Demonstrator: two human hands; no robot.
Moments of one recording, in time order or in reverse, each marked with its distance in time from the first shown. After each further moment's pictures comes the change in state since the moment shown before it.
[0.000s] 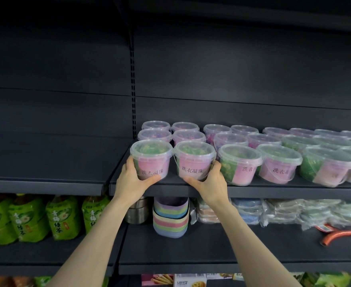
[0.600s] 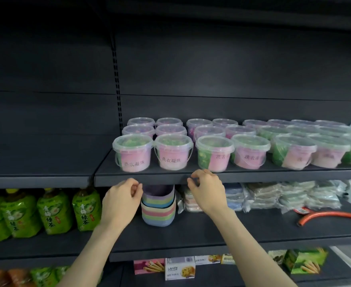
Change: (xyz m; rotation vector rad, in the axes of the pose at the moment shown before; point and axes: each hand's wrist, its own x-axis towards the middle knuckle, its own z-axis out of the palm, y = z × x) left_hand -0.086 0.019 0.017 0.343 0.176 0.209; right_hand -0.052 0.015 -0.053 -0.333 0.007 -0.187
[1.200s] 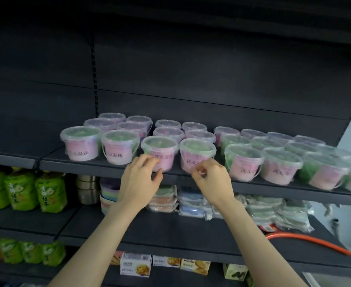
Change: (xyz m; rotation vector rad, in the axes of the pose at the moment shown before) left_hand -0.014 0.225 0.075 0.029 0.134 0.220; right_hand 0.034 0.150 -0.145 0.113 -0.009 -0.174
